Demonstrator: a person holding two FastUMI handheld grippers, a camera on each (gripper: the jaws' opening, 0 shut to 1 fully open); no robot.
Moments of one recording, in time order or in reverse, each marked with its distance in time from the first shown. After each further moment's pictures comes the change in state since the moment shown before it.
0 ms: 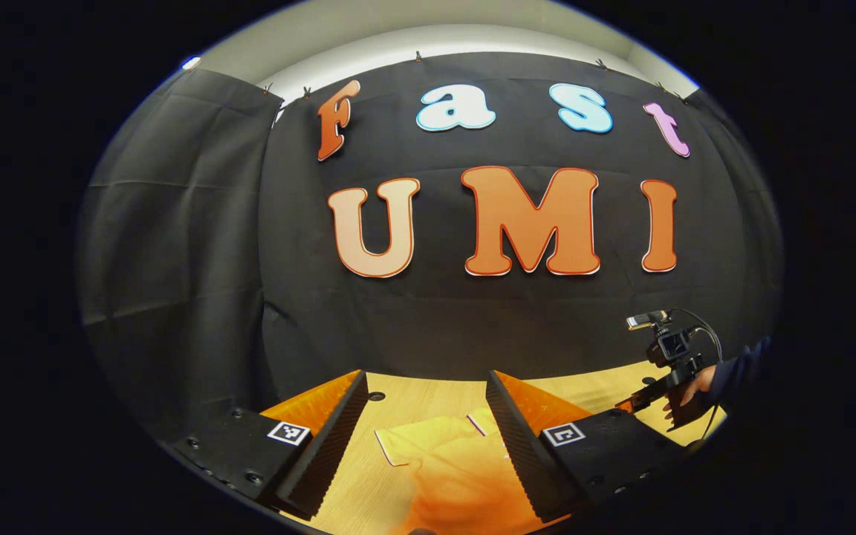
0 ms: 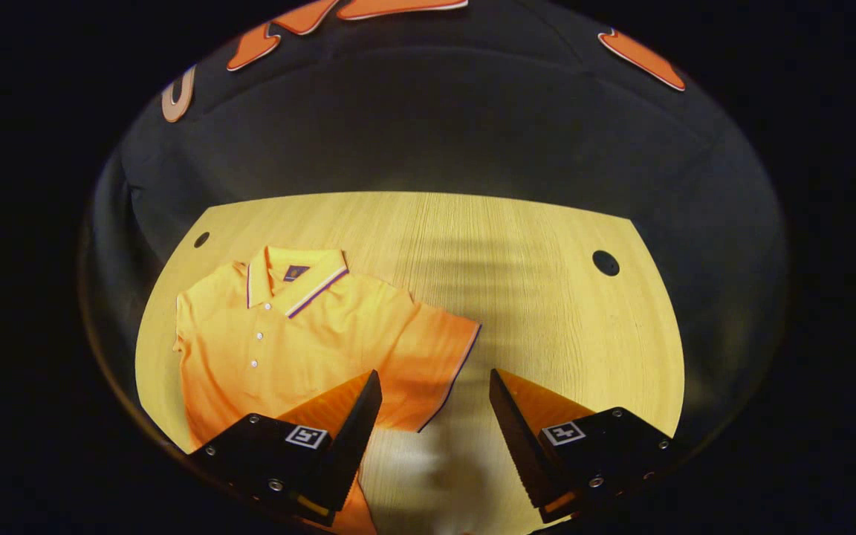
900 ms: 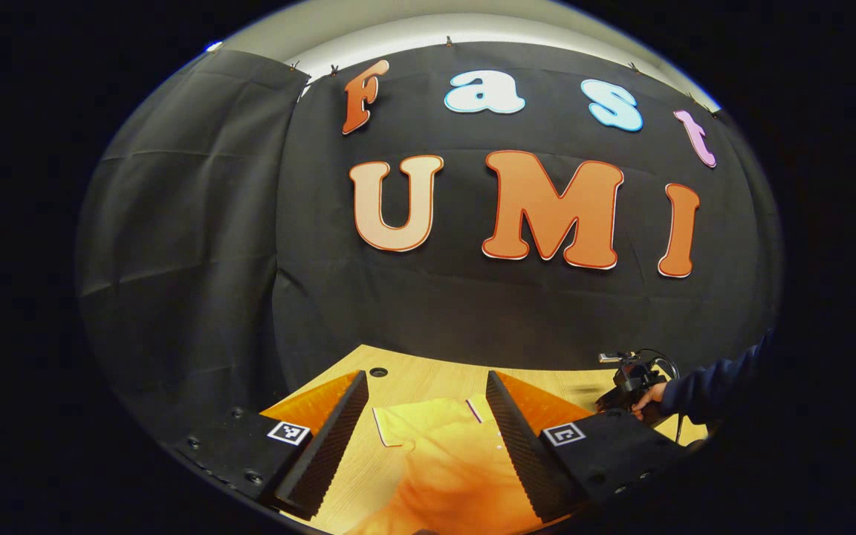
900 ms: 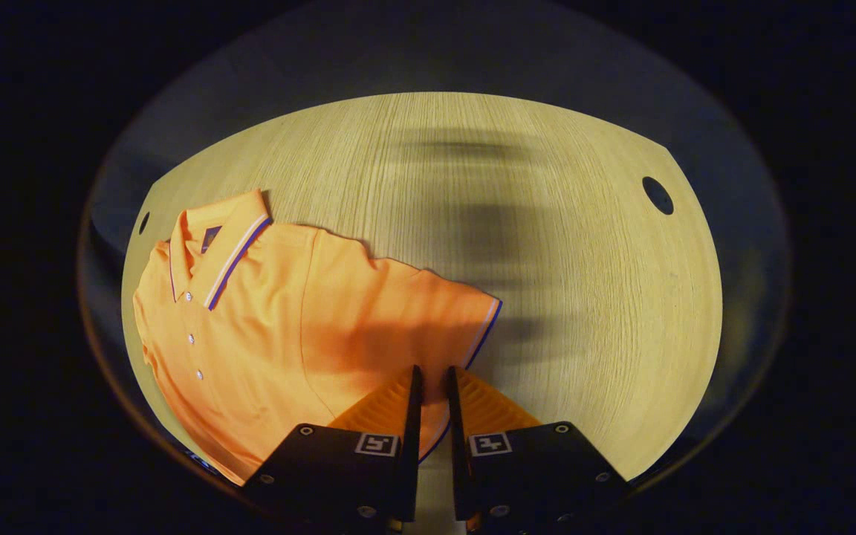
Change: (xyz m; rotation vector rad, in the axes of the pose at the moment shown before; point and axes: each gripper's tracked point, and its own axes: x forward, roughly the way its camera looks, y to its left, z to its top) left arm 0.001 -0.002 -0.017 -0.082 0.084 0.033; right arm 0.087 -0.004 -0.024 0.056 0.315 -0.003
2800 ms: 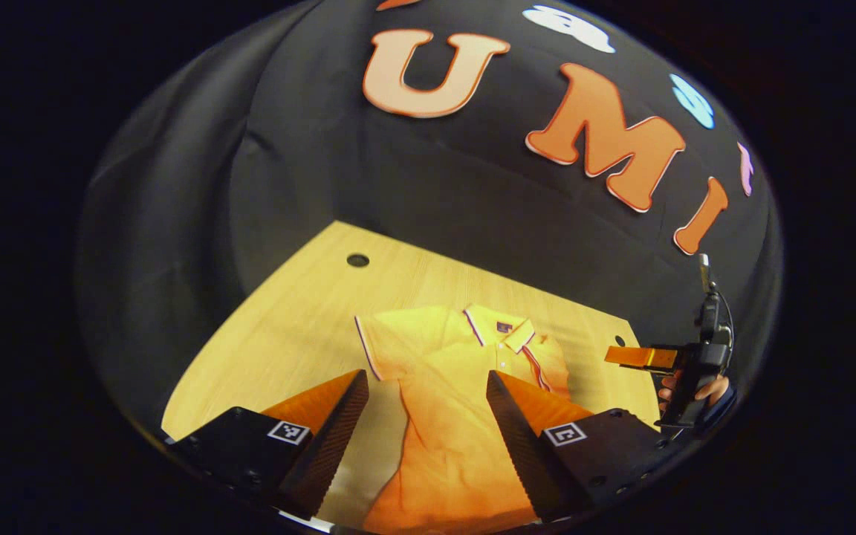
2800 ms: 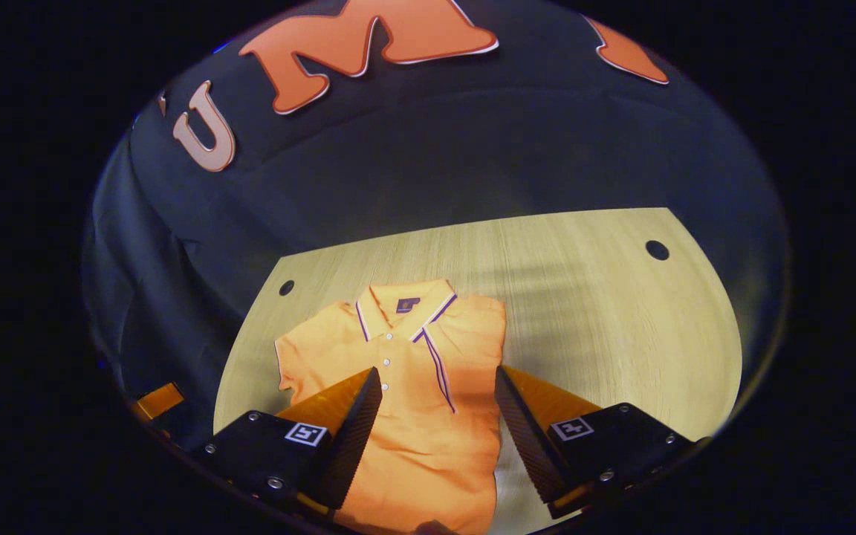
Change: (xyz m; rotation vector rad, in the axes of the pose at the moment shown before) left arm 0.100 0.091 -0.121 -0.210 0.595 -0.200; right arm -0.191 0.107 -0.018 0.102 -0.537 0.236
